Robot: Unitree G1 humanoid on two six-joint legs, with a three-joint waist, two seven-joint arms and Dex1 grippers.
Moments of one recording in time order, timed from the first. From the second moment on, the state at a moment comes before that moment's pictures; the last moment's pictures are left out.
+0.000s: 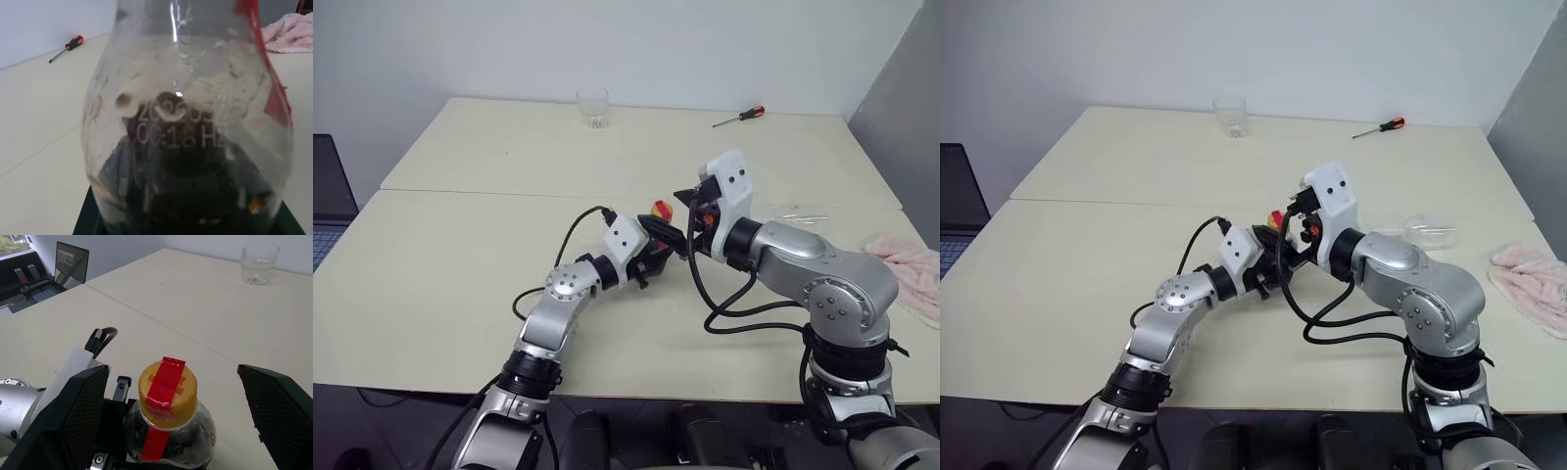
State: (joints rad) left arm -0.44 0.24 -0.20 0.05 -0.10 0.19 -0.66; right arm -0.65 -0.27 0.03 -0.55 0.65 1.19 0.17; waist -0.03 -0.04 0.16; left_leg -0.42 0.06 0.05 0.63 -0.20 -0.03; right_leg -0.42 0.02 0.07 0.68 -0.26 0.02
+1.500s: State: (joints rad) left arm -0.44 0.24 -0.19 0.05 -0.11 0.19 -0.65; right arm -0.64 -0.36 0.10 -0.42 0.58 0.96 0.41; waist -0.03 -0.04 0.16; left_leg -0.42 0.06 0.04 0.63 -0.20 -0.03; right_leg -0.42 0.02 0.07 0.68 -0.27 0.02
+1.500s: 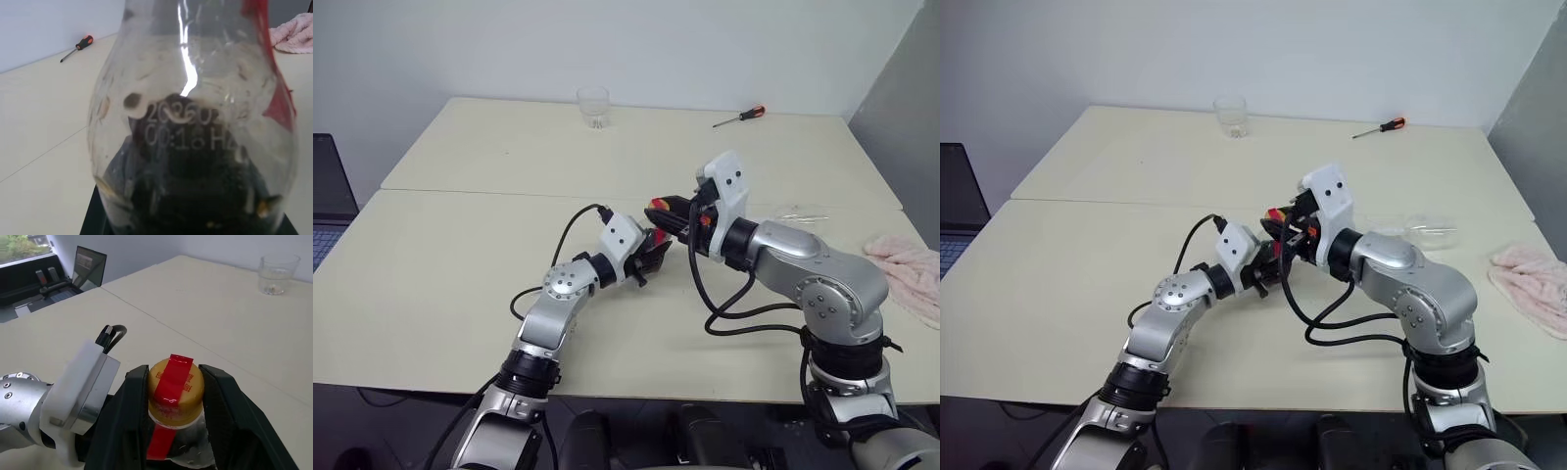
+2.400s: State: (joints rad) left arm -0.44 0.24 -0.19 0.04 -0.12 0.25 -0.68; right arm -0.88 -0.44 0.24 0.33 0.33 0.24 1.25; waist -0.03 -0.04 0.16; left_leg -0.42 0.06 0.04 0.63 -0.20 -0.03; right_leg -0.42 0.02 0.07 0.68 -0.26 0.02
